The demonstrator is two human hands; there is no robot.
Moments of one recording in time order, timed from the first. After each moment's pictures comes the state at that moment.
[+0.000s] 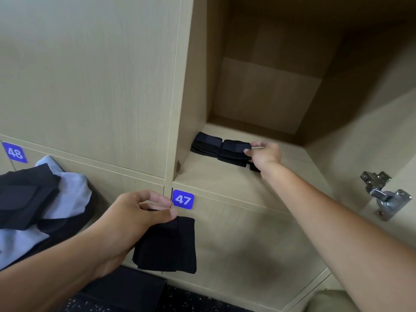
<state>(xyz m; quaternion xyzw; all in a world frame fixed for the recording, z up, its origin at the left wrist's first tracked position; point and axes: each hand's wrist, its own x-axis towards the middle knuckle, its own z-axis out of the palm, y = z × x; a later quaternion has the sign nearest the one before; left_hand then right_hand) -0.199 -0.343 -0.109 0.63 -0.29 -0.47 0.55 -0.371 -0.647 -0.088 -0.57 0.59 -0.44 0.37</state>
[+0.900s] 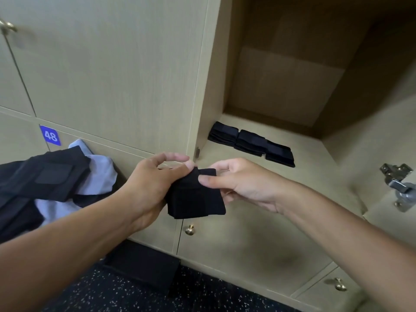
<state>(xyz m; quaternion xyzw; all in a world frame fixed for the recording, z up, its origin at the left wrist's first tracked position) -0.200 -0.345 -0.085 0.53 -0.26 -0.46 0.66 -0.359 -0.449 -0.046 -0.75 0.35 -0.06 0.56</state>
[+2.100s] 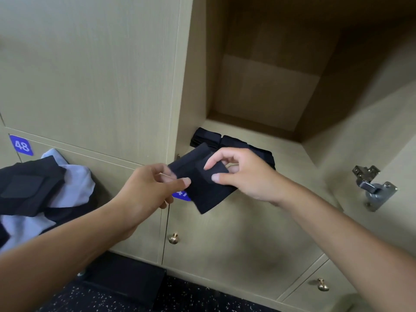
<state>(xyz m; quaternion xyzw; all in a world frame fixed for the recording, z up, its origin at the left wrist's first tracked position) -0.204 -0.368 -0.098 0.65 -0.40 -0.34 0.54 -0.393 -0.486 -0.042 -0.87 0.30 -0.19 0.34</state>
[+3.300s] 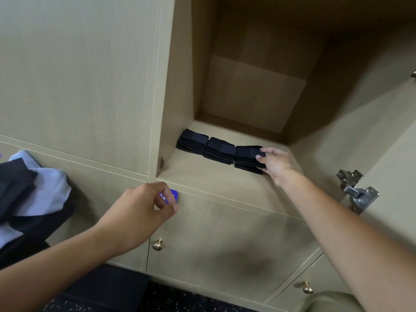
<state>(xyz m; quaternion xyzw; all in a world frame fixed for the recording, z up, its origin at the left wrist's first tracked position) -0.212 -0.373 -0.118 0.72 -0.55 -0.22 0.36 -0.446 -0.658 -0.089 -0.54 0.57 -0.45 0.43</state>
